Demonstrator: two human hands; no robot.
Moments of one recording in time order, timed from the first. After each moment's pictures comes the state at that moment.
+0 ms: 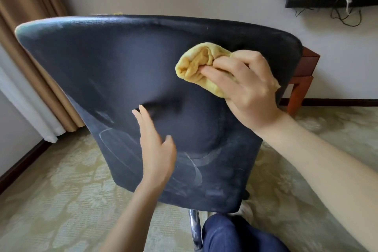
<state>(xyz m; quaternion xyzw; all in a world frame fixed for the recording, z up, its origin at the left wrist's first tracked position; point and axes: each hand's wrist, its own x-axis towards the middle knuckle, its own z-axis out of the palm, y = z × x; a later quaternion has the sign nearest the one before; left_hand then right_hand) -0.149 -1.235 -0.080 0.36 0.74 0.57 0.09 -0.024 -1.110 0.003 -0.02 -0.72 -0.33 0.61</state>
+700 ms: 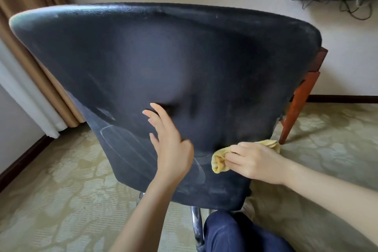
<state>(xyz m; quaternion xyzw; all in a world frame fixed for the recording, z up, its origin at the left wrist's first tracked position) -0.141 -1.219 -0.091 0.40 0.76 0.50 0.12 0.029 -1.082 -0.144 0.10 -0.93 -0.30 0.20</state>
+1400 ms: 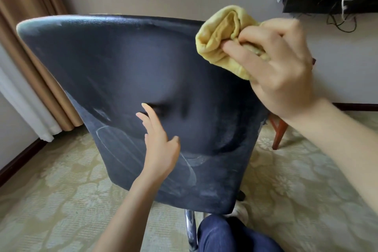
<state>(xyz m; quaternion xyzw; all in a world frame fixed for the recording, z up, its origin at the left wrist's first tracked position) -0.151 -1.229 -0.081 0.42 0.74 0.52 0.14 0.012 -1.109 0.042 -0.01 -0.71 -0.39 0.59</state>
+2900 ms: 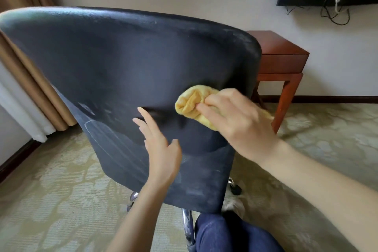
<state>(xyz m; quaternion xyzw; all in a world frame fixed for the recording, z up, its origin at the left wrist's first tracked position) -0.125 -1.222 -0.097 0.38 0.72 0.57 0.13 0.012 -1.133 -0.042 -0.05 -0.83 -0.29 0.47</state>
